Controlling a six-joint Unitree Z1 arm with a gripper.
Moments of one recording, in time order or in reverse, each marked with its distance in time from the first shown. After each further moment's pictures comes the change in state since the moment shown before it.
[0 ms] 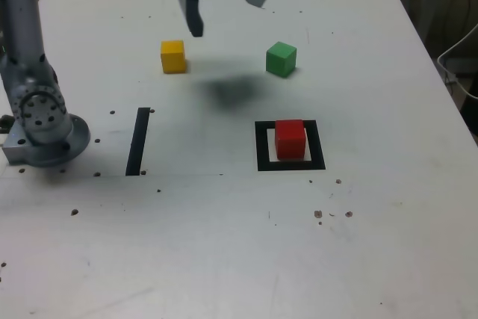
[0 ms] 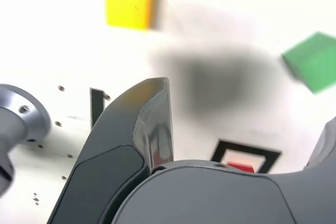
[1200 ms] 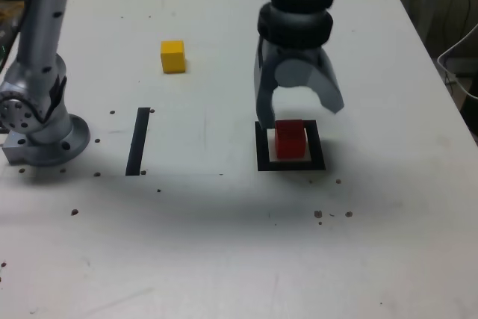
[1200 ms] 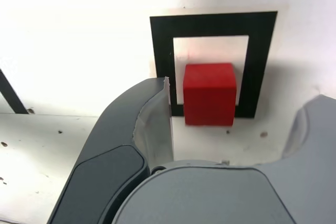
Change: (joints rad) arm -0.541 0.233 -0.140 -0.073 -0.117 -0.258
